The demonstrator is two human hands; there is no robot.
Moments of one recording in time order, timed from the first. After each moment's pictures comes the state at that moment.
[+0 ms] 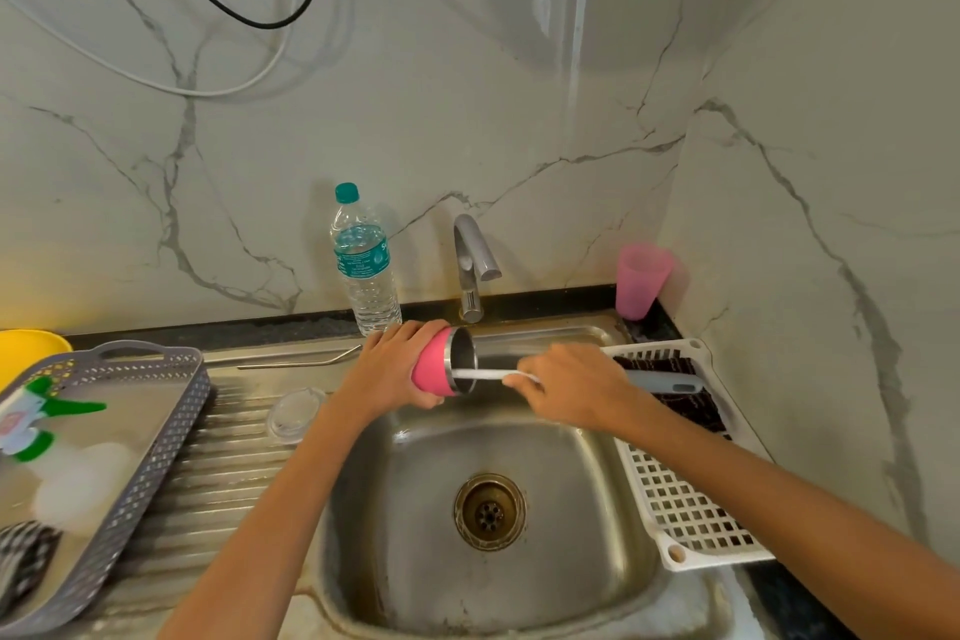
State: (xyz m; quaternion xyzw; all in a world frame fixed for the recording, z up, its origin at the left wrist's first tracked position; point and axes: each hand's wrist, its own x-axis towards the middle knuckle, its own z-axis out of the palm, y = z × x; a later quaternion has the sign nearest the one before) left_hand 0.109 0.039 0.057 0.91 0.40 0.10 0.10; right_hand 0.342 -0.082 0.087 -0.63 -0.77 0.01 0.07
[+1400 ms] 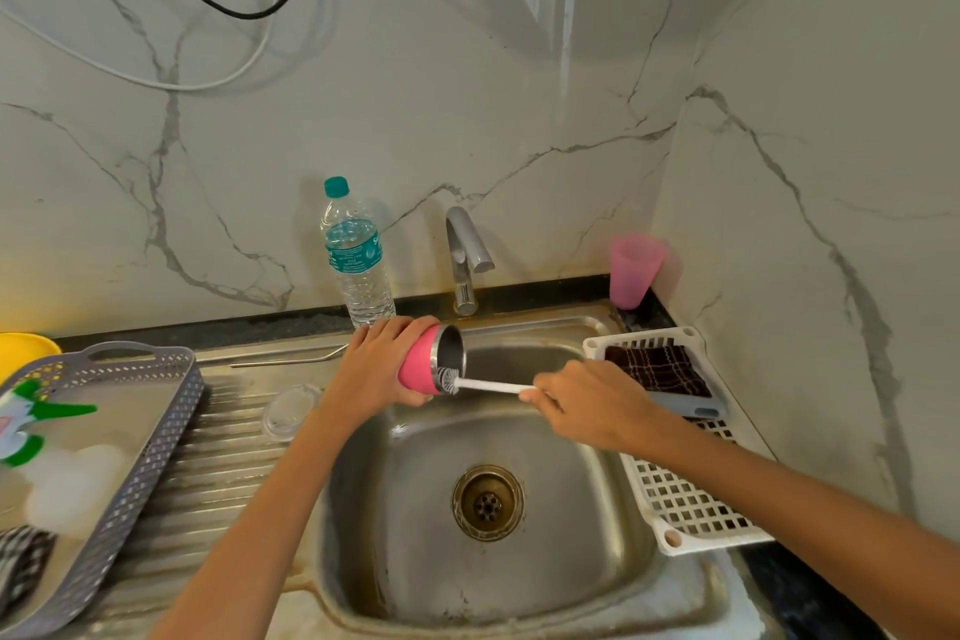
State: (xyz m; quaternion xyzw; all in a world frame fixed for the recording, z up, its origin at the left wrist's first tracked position) left_hand 0.099 0.035 0.049 0.91 0.39 0.15 0.05; right_hand 0.353 -0.113 0.077 -0.64 -0.77 0.00 0.06
